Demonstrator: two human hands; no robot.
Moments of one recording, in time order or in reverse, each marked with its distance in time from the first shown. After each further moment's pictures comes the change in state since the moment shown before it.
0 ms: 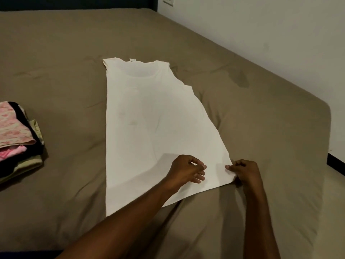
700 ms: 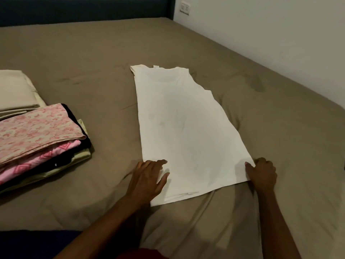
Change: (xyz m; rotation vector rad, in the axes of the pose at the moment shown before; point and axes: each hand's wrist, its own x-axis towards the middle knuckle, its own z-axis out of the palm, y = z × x) left_hand -0.107 -0.062 -0.181 1.178 0.565 0.863; right_hand -0.025 0.002 0.034 -0.637 0.283 -0.159
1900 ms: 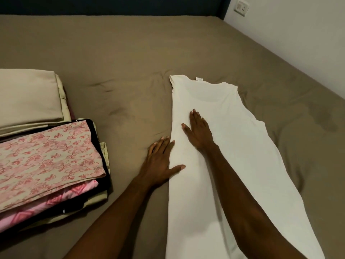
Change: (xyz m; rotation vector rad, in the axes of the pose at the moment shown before) left_hand 0.148 -0.190 0.046 0.029 -0.310 -0.377; right_hand 0.080 -0.436 0.190 -0.050 -0.320 -0.991
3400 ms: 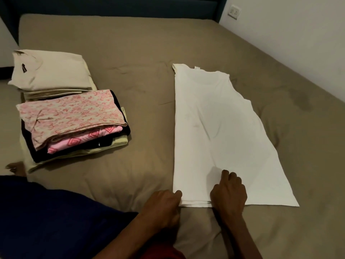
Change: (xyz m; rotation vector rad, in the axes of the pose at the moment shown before) left_hand -0.291 0.128 -0.041 0.112 -0.386 0.081; right_hand -0.415 -0.045 0.003 -0.288 0.397 0.340
